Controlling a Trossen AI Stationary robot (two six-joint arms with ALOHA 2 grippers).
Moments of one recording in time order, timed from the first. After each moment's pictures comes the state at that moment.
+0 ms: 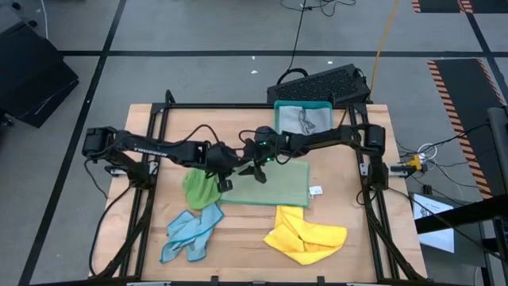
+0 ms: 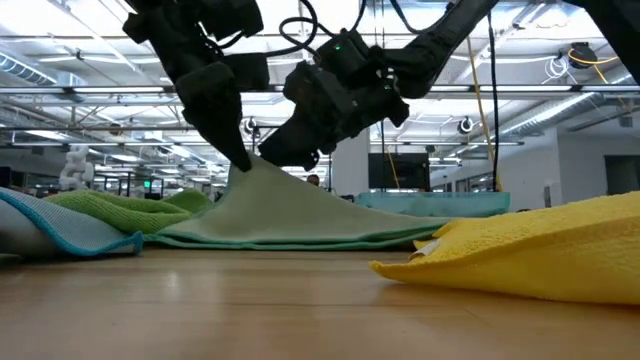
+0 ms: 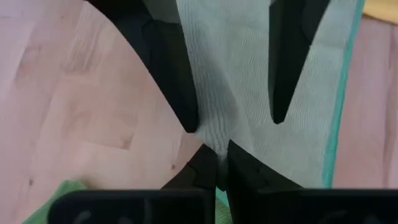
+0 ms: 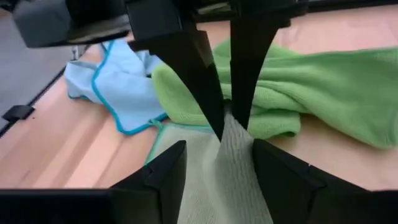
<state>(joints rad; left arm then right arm) 0.02 1.50 0.94 -0.46 -0.09 -0.14 -0.21 1.98 1.18 0.27 -0.53 -0.04</state>
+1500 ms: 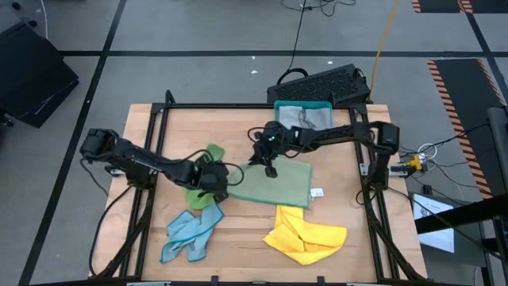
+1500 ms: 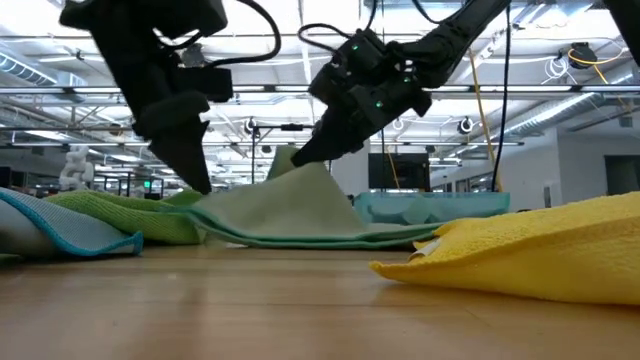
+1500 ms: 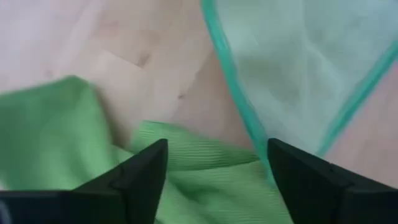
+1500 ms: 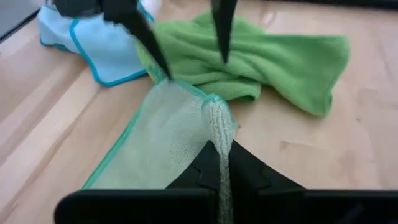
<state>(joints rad) -0.20 1.49 0.82 -0.51 -0.40 -0.61 -0.26 1.84 1.08 0.13 -0.46 -0.27</state>
